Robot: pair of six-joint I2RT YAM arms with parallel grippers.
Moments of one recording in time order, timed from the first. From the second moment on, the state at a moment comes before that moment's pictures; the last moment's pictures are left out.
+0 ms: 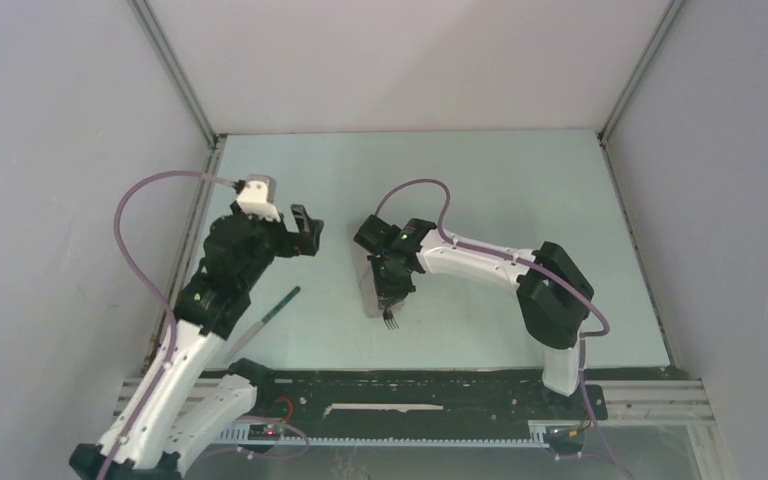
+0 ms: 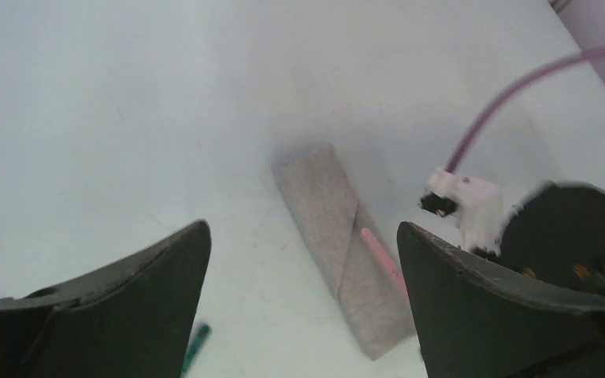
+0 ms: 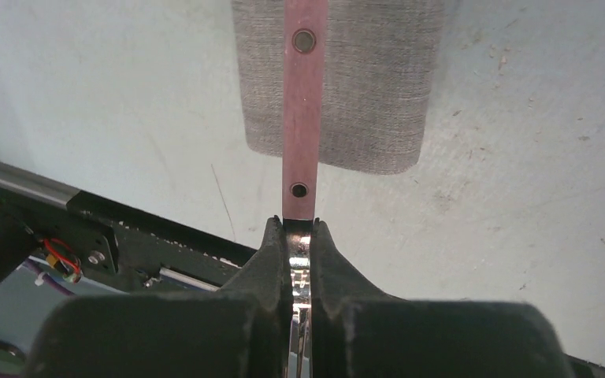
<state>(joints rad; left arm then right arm) -0.44 0.72 0.84 -0.35 -0.11 -0.16 0.98 1.89 1.50 -0.86 -0.04 0.75</state>
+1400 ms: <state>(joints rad) -0.15 1.76 1.08 -0.14 0.62 -0.87 0.93 2.11 1.67 -0.92 0.06 0.75</state>
